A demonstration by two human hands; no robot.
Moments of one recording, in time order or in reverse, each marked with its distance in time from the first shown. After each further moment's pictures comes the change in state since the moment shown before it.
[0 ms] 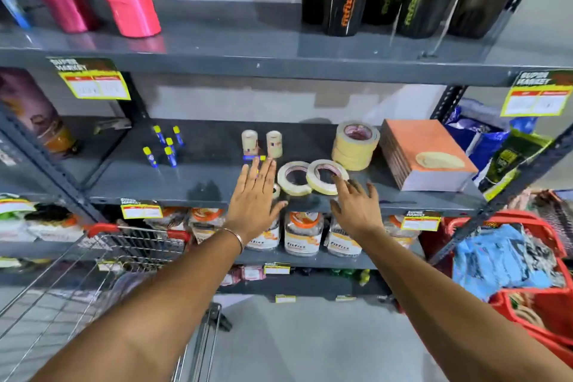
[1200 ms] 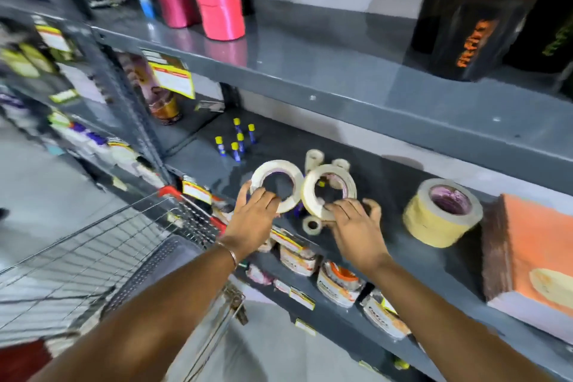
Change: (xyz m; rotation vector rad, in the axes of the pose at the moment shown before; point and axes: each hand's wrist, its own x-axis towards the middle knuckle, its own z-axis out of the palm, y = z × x) left_hand 0.004 -0.046 0.022 0.170 -0.140 -0.348; right_hand 0.120 -0.036 0.034 0.141 0.246 -0.636
